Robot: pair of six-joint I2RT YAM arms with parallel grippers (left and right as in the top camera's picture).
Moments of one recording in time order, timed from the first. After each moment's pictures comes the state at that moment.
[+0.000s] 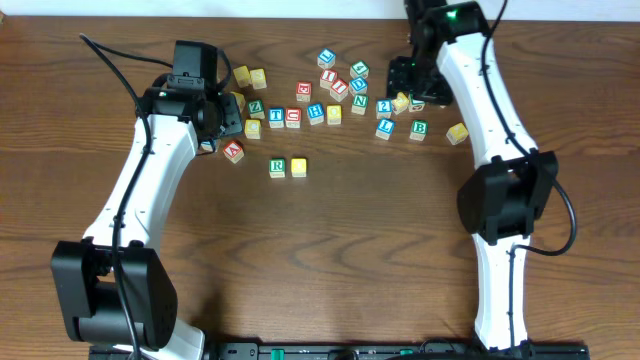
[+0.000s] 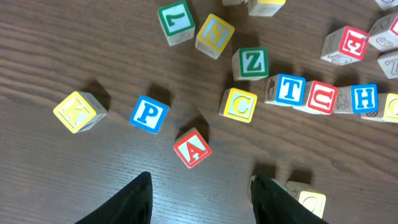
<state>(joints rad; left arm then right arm) -0.10 1.72 1.41 -0.80 -0.04 -0.32 0.23 2.37 2.41 -1.44 -0.01 0.39</state>
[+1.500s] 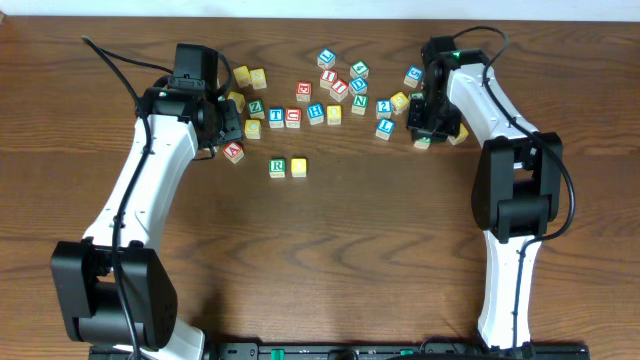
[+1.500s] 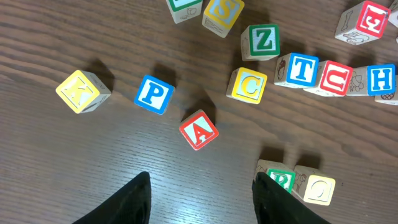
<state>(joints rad) -0.10 1.72 1.41 -0.86 -0.04 -0.32 0.15 2.36 1.94 -1.15 -0.06 0.35</state>
